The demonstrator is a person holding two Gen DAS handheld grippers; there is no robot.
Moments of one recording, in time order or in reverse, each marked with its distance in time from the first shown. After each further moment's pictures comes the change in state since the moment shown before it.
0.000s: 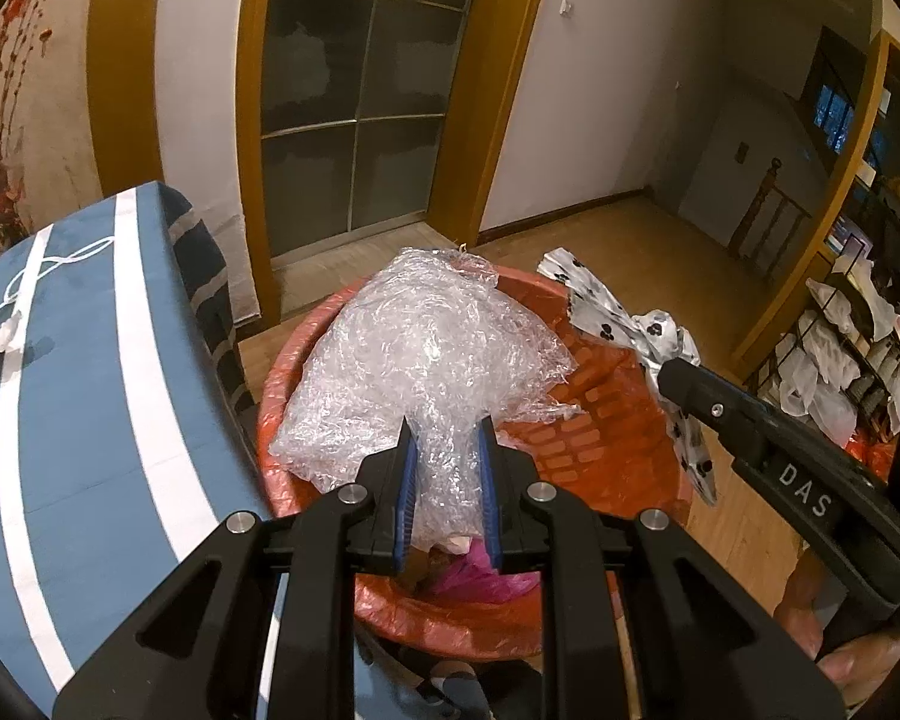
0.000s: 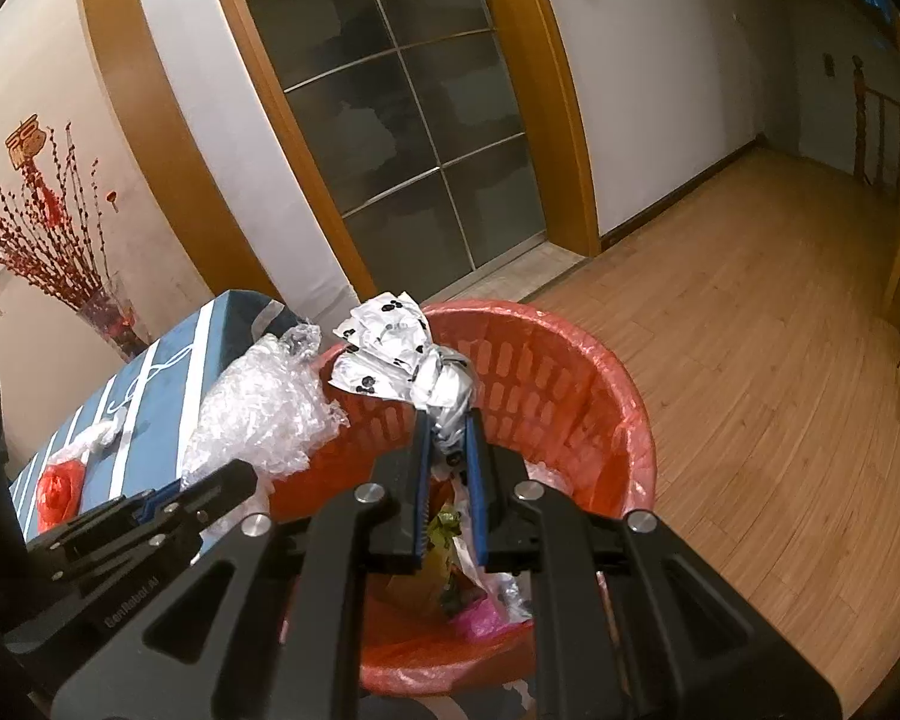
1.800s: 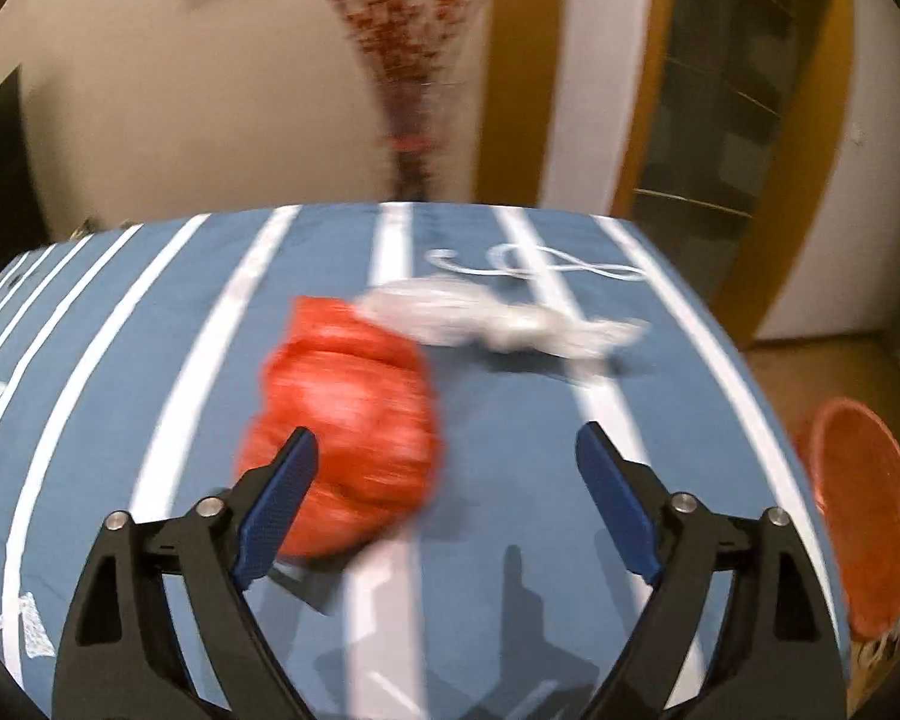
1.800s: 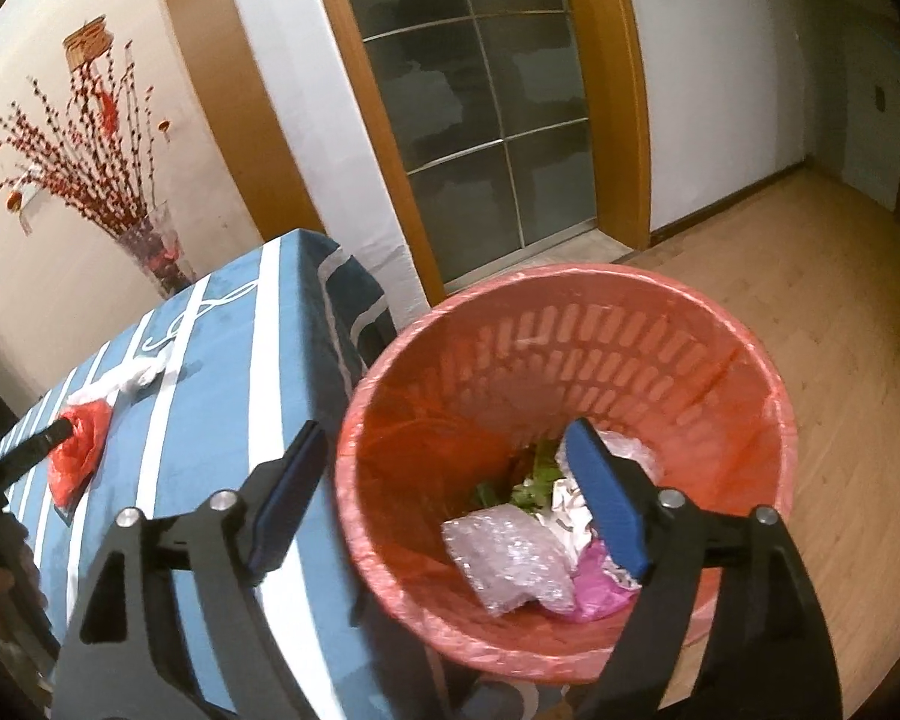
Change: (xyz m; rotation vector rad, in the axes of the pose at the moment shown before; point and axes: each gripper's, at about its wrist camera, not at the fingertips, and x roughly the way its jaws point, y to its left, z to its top) left arm -0.129 0.277 -0.043 -0.382 -0.116 0.576; right arm 0.020 0.099 -0.028 -0.141 0.068 0.055
